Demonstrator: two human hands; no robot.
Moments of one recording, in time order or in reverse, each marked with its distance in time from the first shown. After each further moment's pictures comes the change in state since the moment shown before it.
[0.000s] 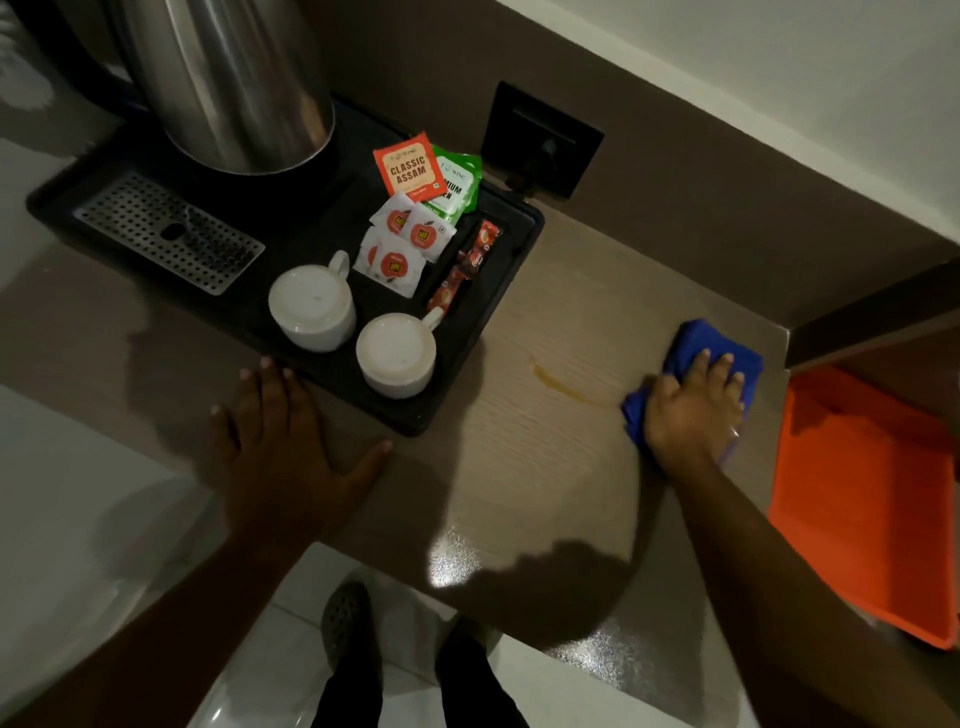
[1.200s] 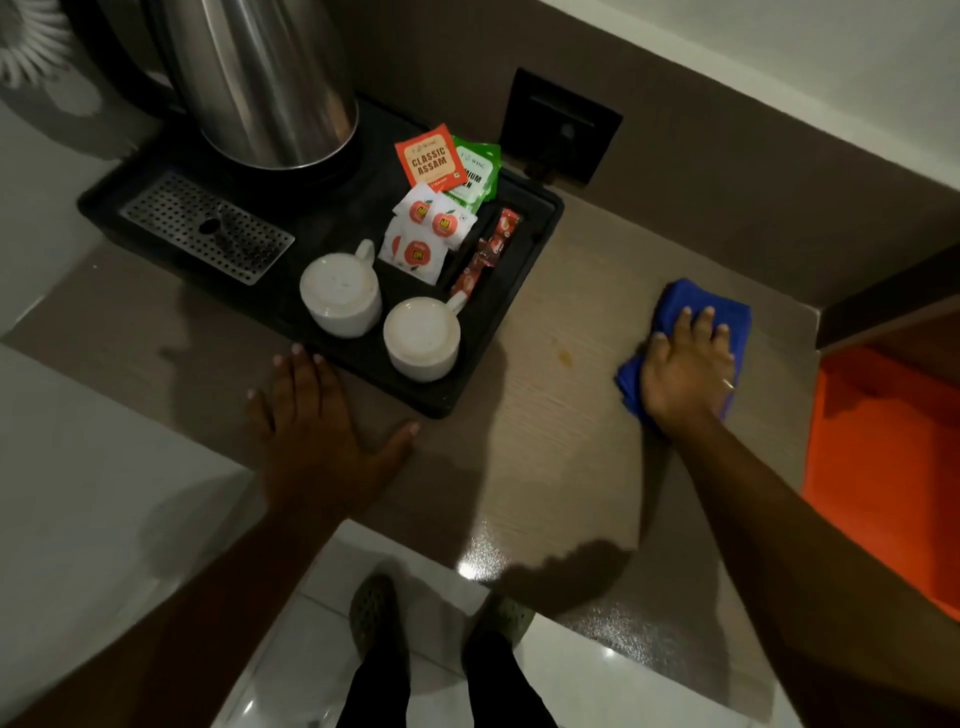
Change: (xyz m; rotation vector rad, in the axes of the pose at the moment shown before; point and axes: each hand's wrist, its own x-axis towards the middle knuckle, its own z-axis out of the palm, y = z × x) left_hand 0.005 -0.007 0.008 0.017 0.018 0.017; right_hand 0.001 -0.031 0.003 -0.042 -0.046 -0.177
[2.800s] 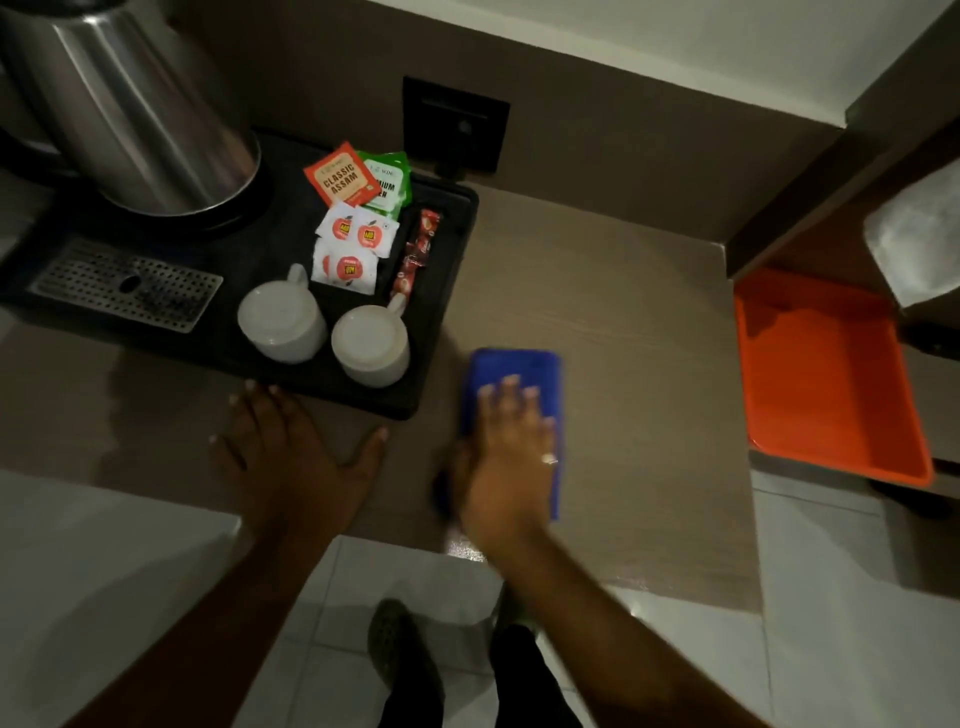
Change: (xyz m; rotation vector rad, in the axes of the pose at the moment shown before) left_hand -0.007 0.002 -0.008 -0.028 -0.023 0.018; right_hand -0.188 -0.097 0.046 0.139 0.023 -0.108
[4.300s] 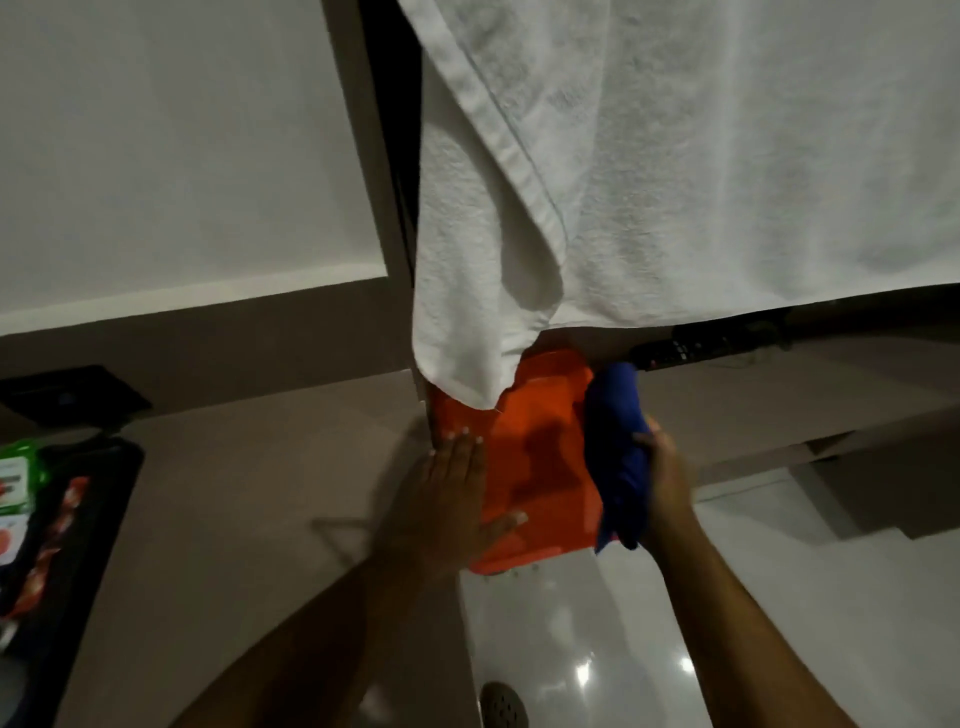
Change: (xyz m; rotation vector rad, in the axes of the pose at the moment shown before) left_hand -0.065 0.450 0.042 0.242 -0.247 1.100; right_hand 0.062 0.435 -0.194 1.379 0.502 0.497
